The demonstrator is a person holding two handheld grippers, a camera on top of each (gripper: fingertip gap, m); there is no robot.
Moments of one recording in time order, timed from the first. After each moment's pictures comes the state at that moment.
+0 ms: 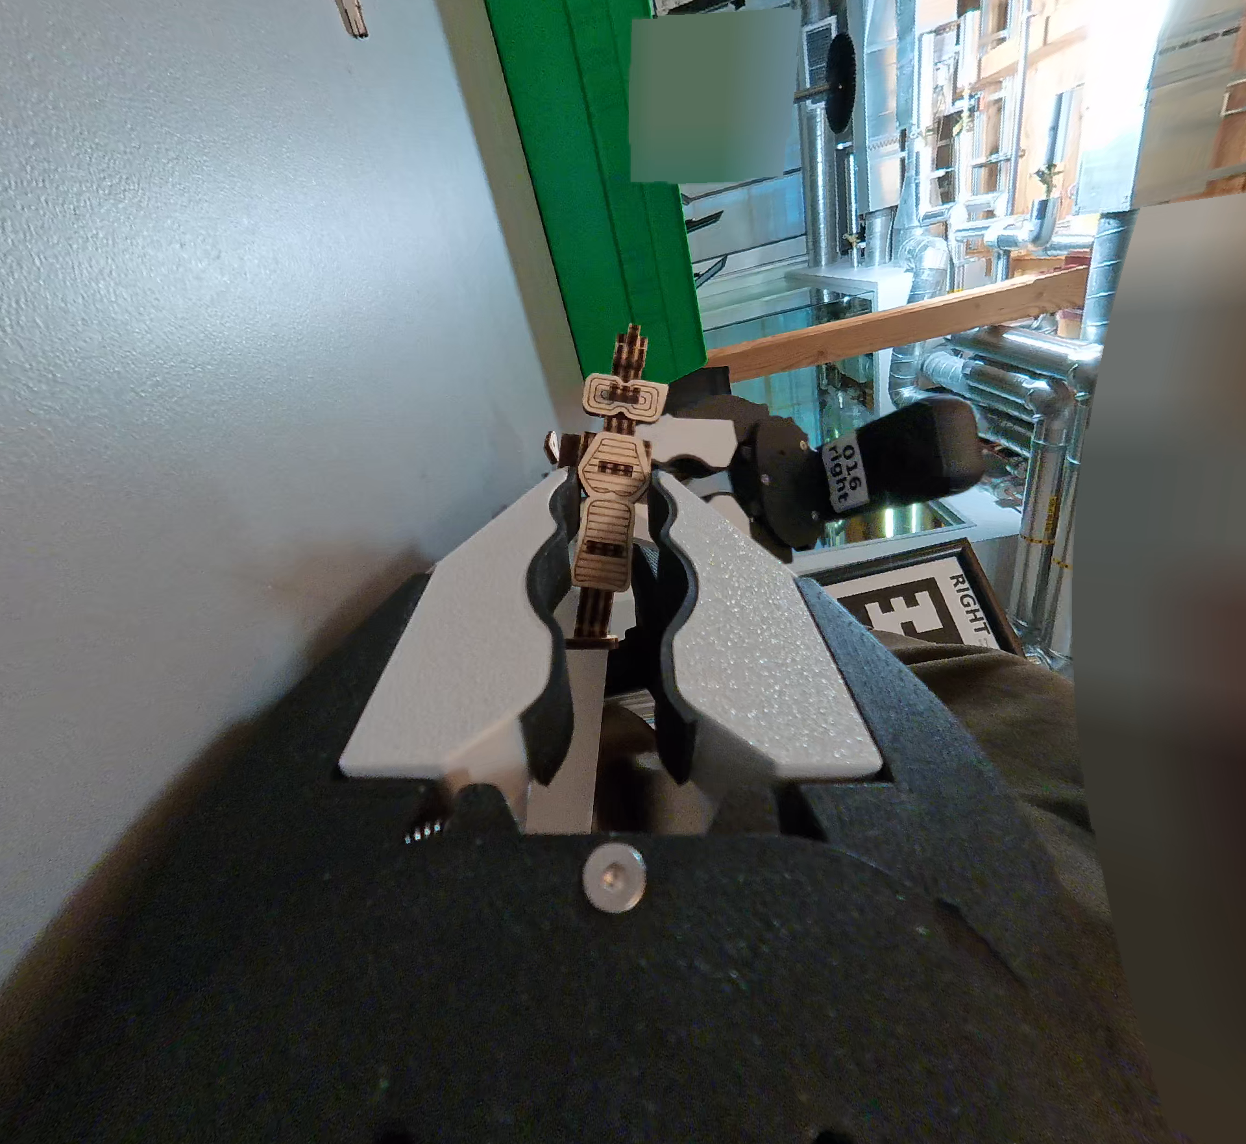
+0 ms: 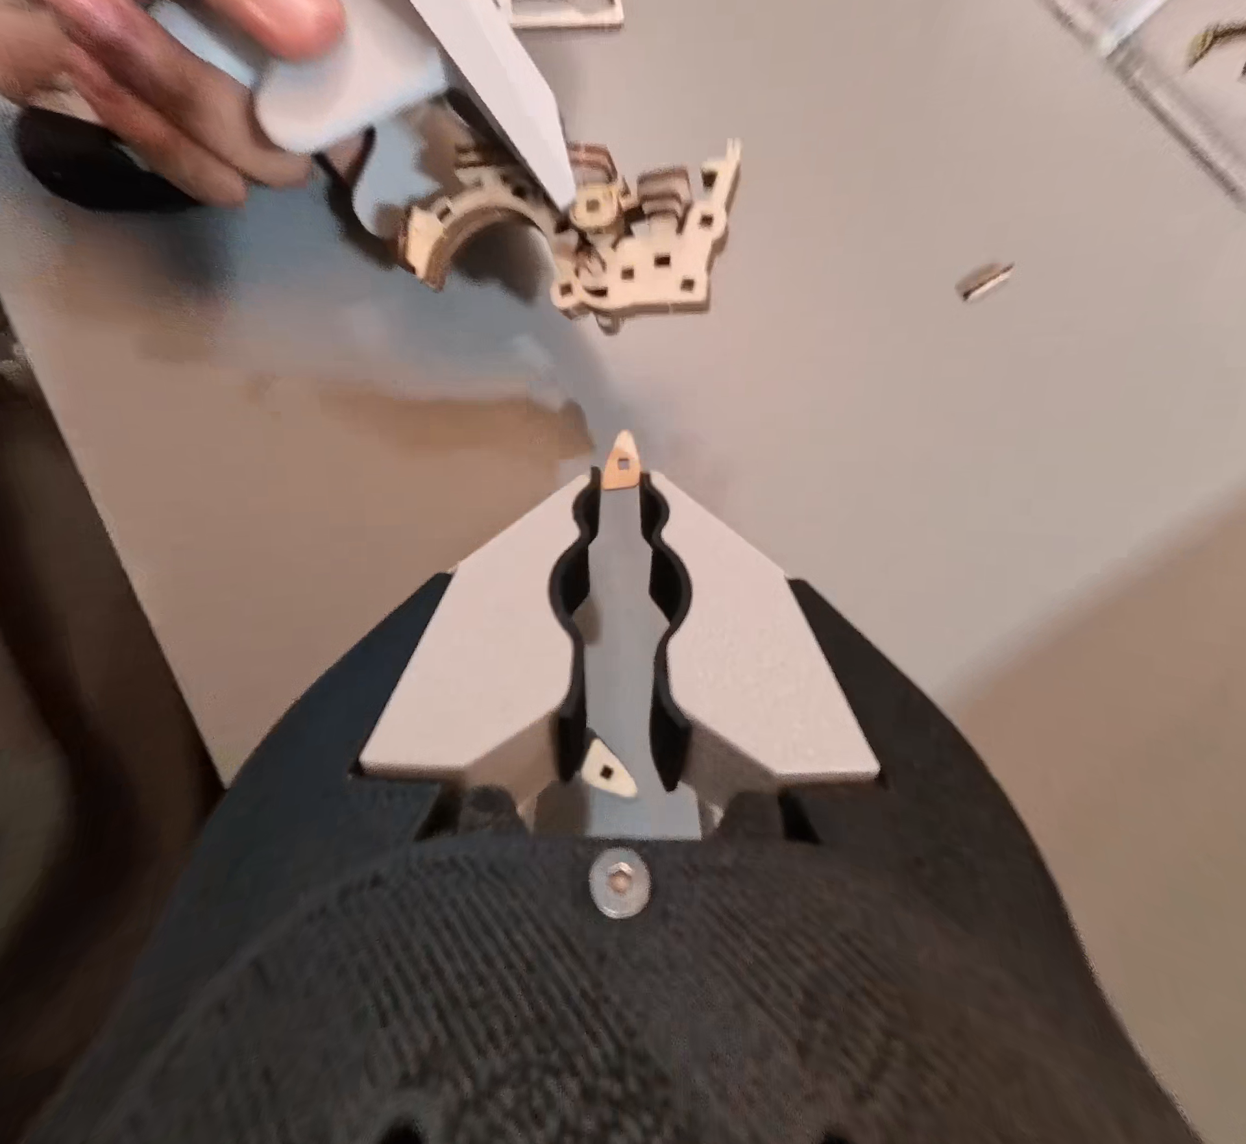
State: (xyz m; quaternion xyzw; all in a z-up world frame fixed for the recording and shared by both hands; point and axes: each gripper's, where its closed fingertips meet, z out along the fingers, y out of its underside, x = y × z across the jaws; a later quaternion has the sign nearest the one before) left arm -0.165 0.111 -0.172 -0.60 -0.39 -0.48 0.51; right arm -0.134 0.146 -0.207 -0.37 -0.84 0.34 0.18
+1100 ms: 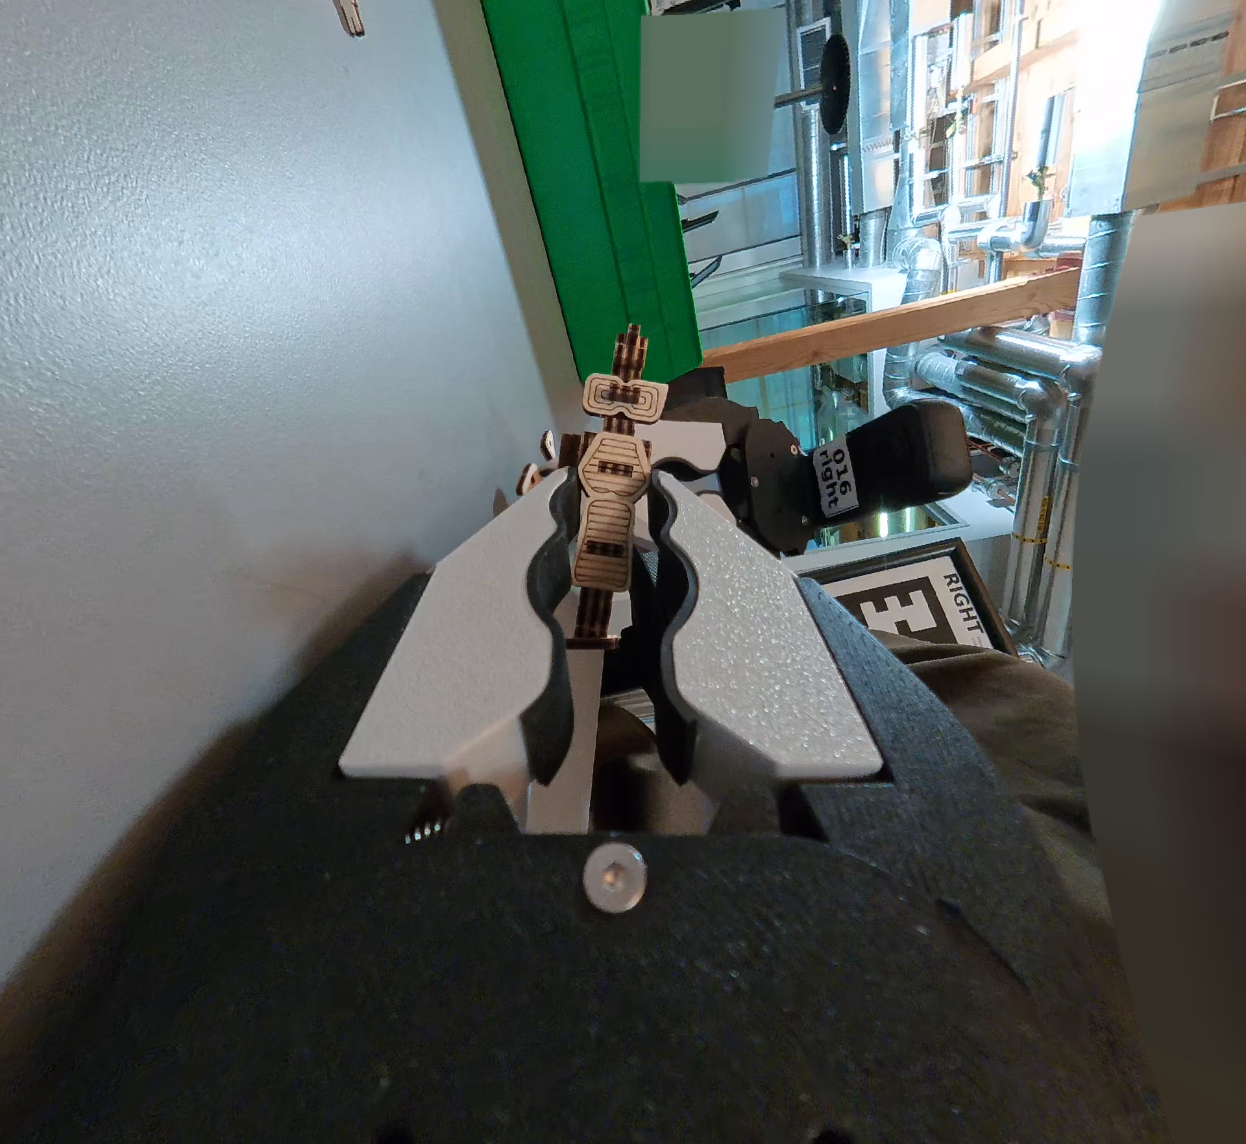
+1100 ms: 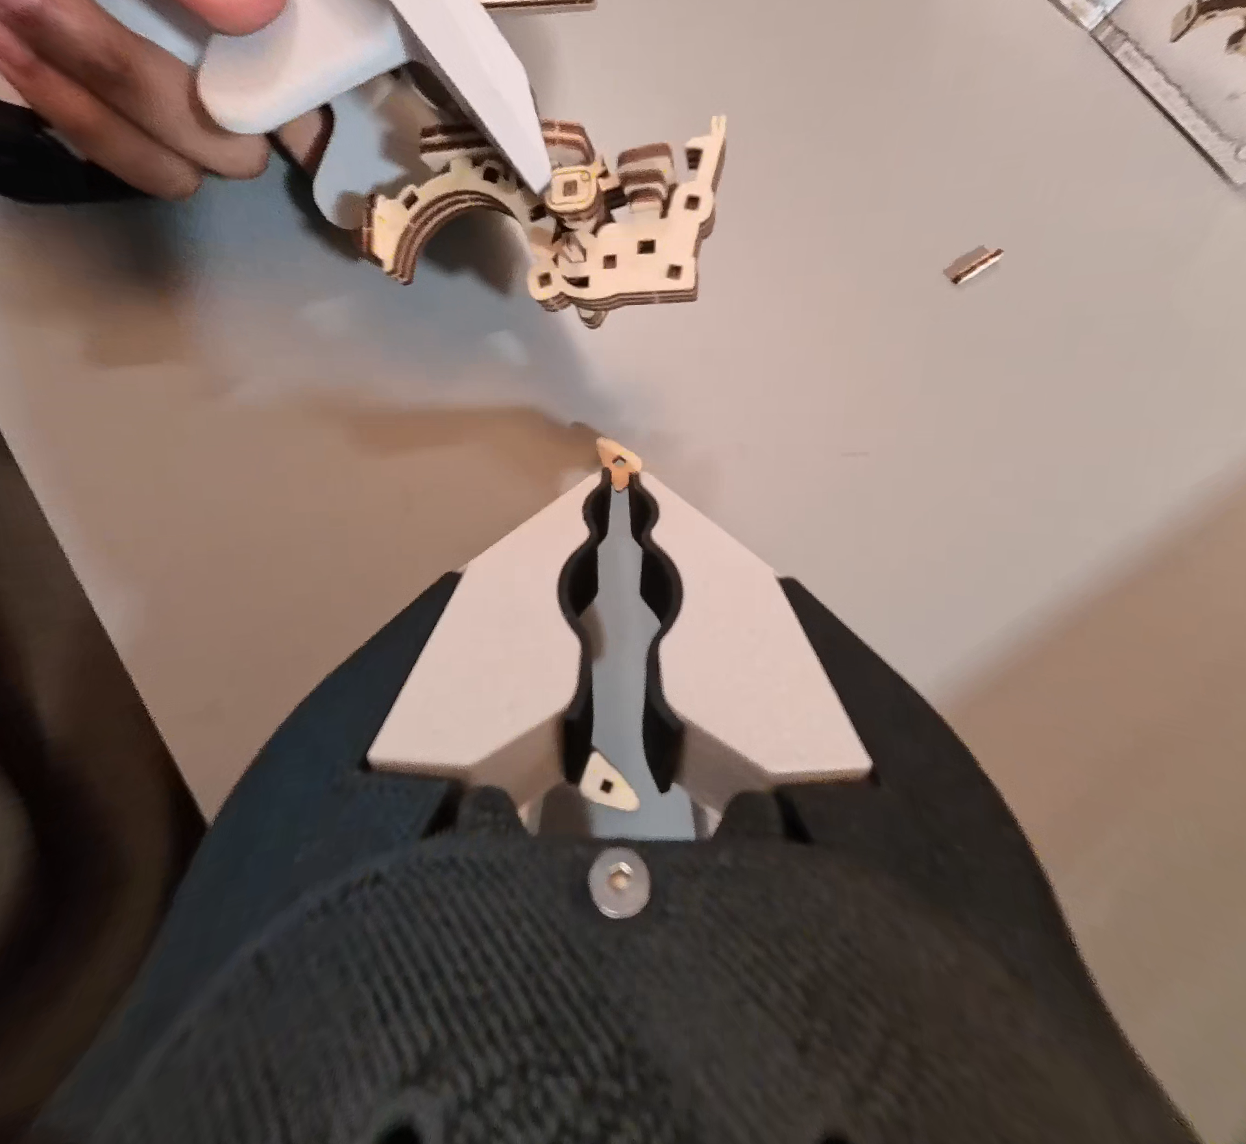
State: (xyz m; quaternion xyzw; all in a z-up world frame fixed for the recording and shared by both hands) left arm -0.164 0.110 -0.171 -0.59 -0.39 -0.49 0.51; right arm -0.138 0.149 -0.214 -0.38 -0.84 0.33 0.19
